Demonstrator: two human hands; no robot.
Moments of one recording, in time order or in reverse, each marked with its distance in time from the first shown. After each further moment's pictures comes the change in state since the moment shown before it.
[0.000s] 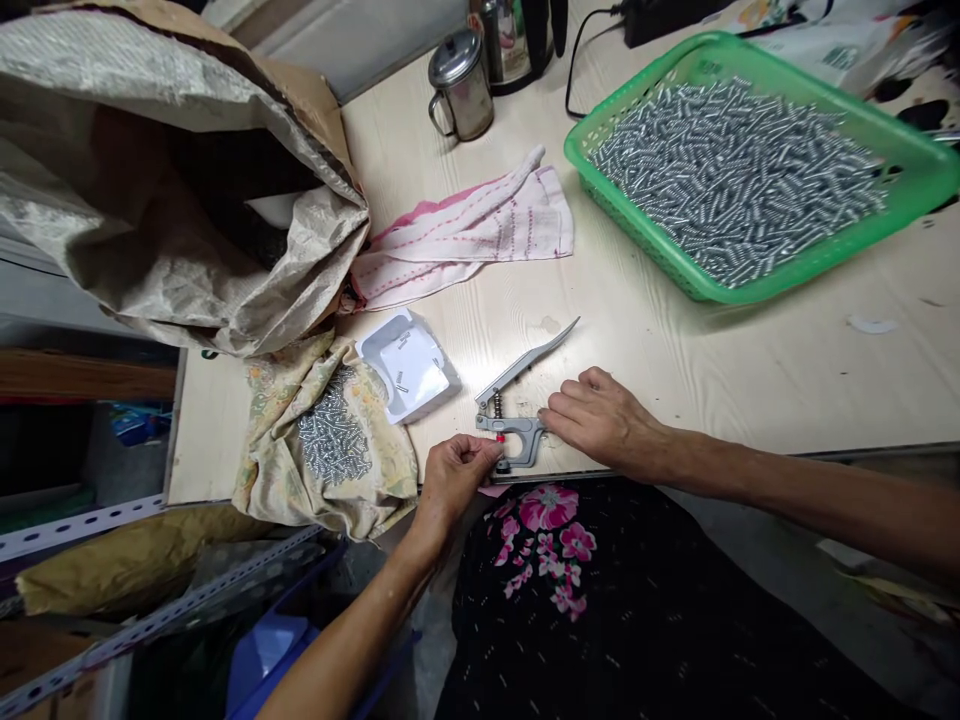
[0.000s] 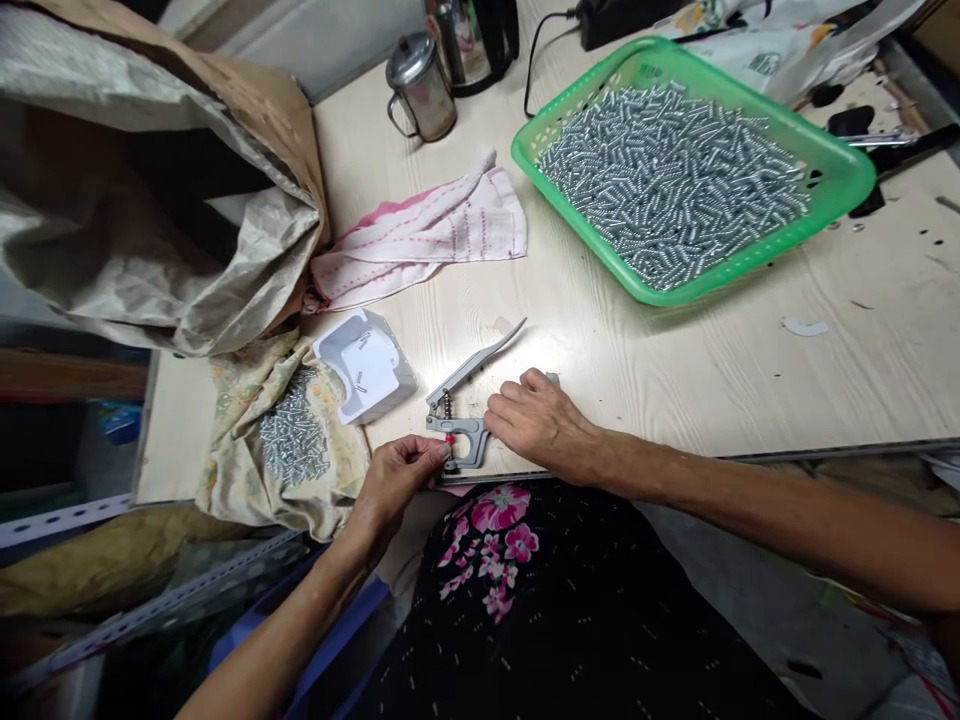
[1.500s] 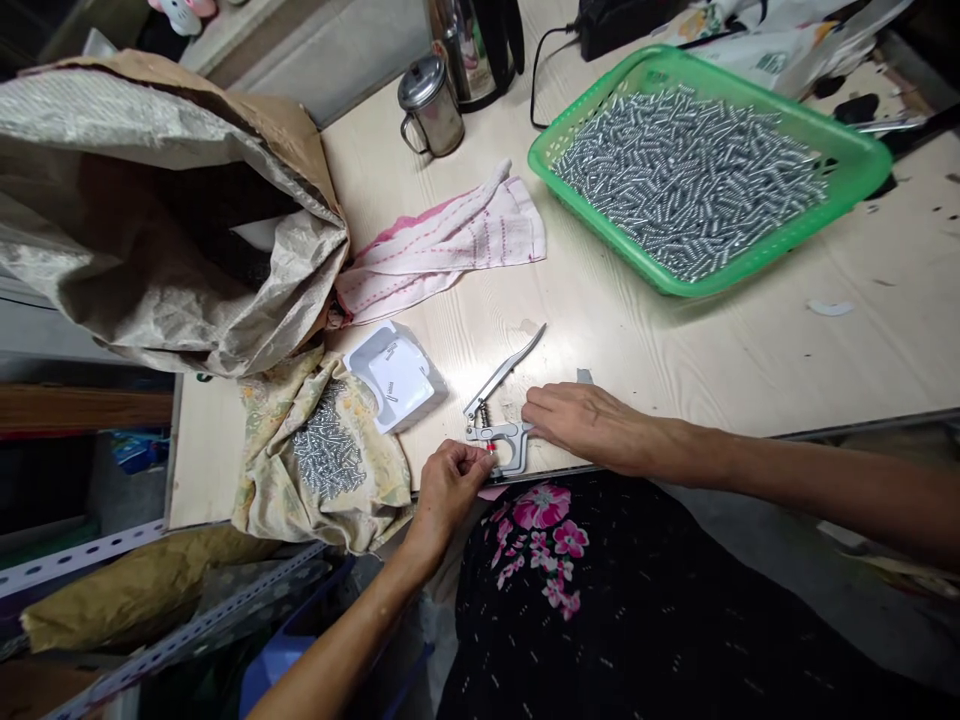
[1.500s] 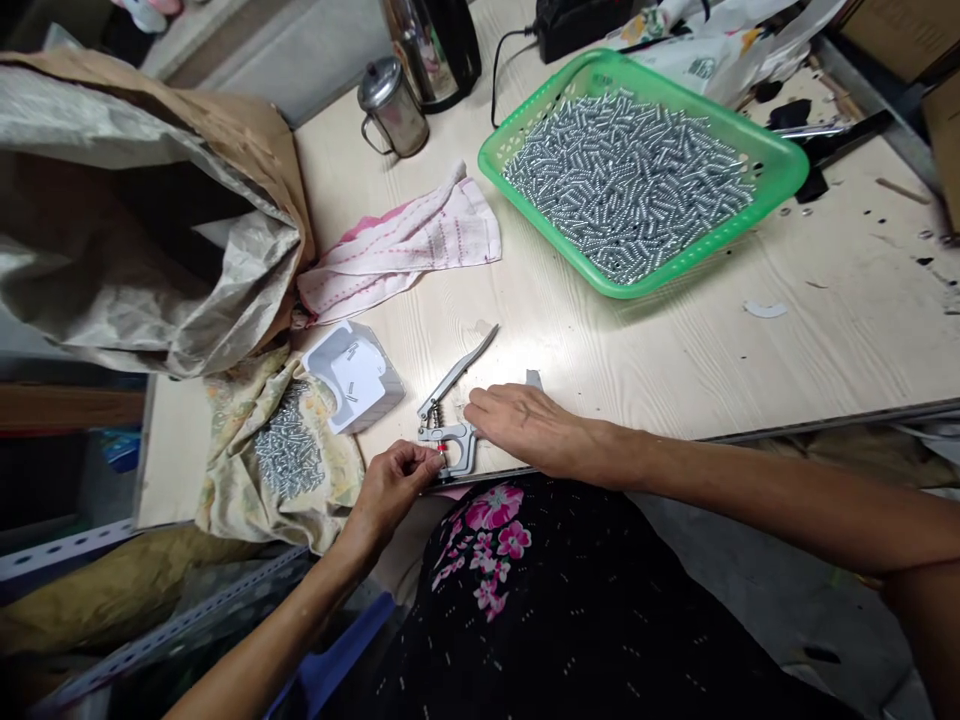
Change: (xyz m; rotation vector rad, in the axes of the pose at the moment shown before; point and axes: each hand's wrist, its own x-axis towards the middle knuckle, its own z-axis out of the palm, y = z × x) left_hand -0.002 -0.003 -0.003 0.416 0.025 0.201; right_hand -0.001 0.003 -0.007 0.385 -0.222 0.107
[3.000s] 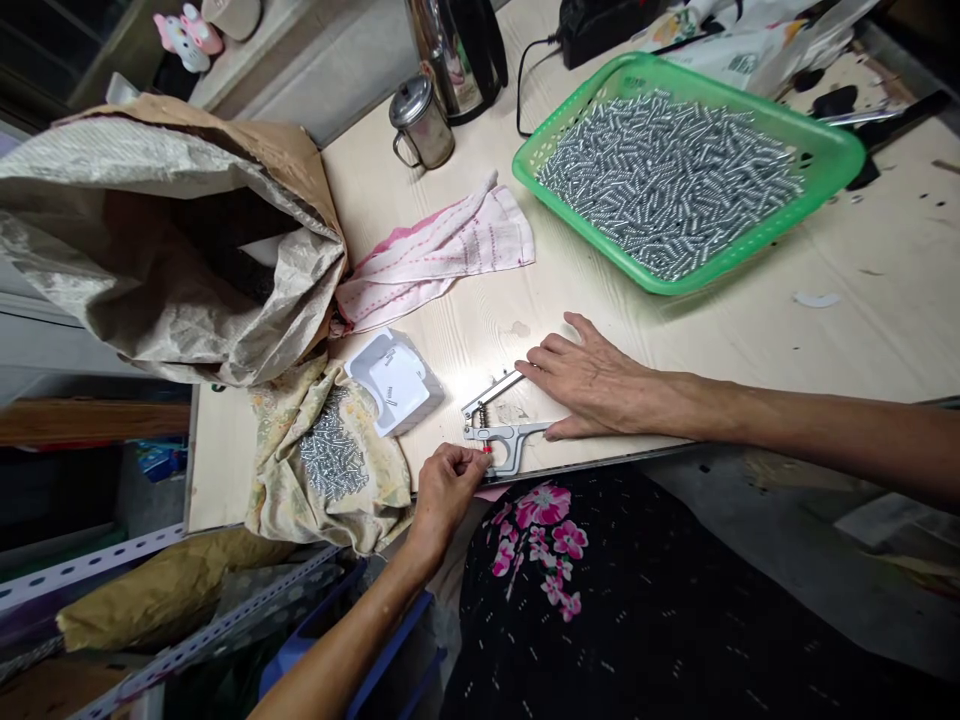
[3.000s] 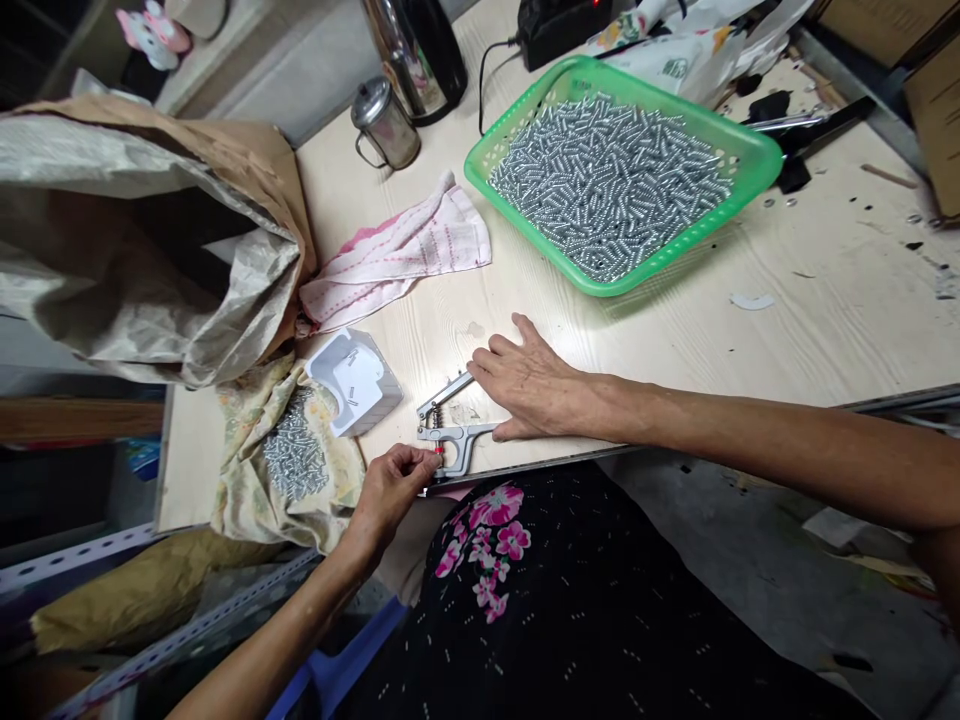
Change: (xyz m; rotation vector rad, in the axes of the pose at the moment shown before) left_hand -0.003 0.003 0.002 0.104 0.017 -0.016; right_hand 0.004 0.027 -0.029 -0.337 -0.080 0.088
